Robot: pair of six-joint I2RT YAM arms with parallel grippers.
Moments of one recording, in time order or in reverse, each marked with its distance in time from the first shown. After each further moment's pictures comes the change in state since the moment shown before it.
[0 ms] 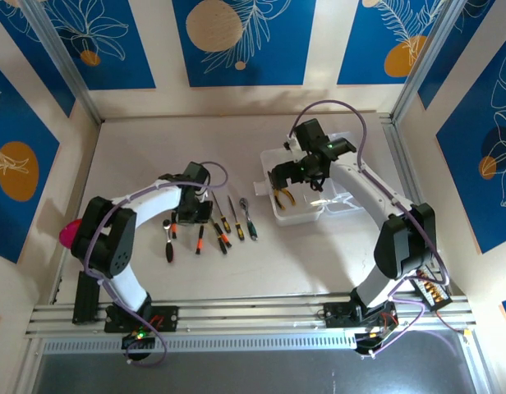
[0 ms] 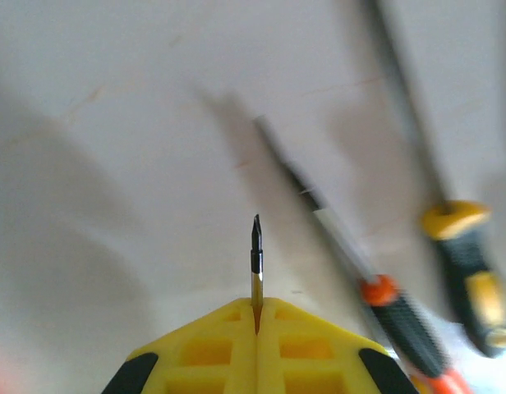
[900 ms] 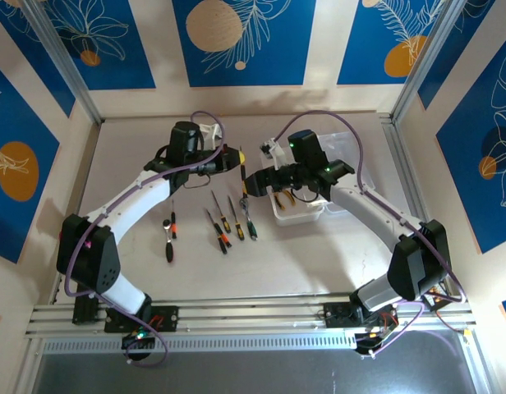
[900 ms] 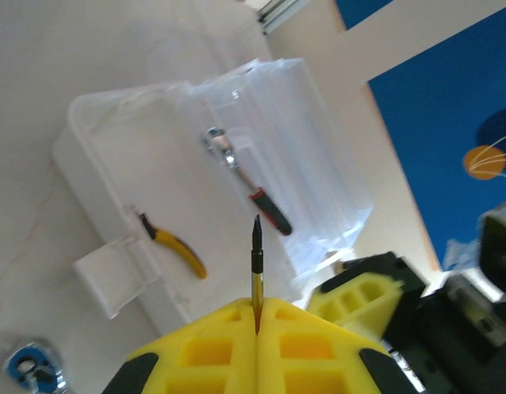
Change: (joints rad) left arm -0.003 -0.128 0.172 0.562 0.502 -0.296; right arm 0.117 -0.137 -0.215 0.456 -0.506 0.129
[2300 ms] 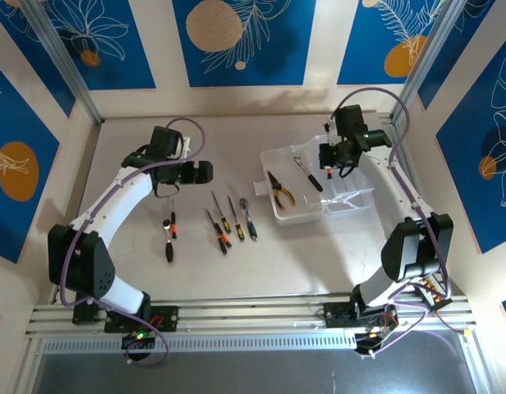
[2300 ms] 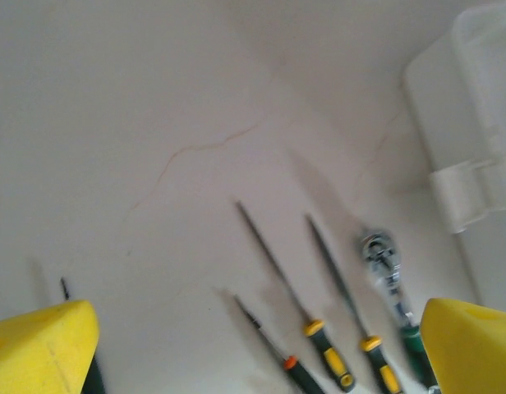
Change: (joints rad) left arm 0.143 -0.049 0.025 -0.575 -0.480 0.396; right arm -0.359 0.106 0.264 -0.494 0.627 -0.132
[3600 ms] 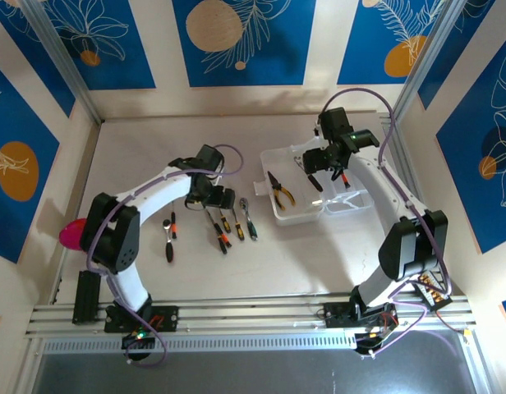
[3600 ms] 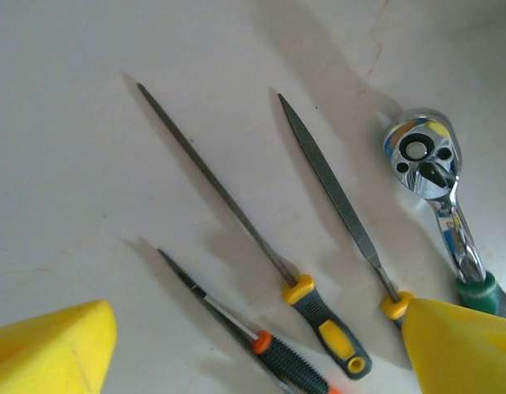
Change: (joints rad) left arm -0.220 0.260 0.031 -0.057 -0.087 -0.034; right arm 0.107 -0.005 0.003 -0.019 0.114 -0.039
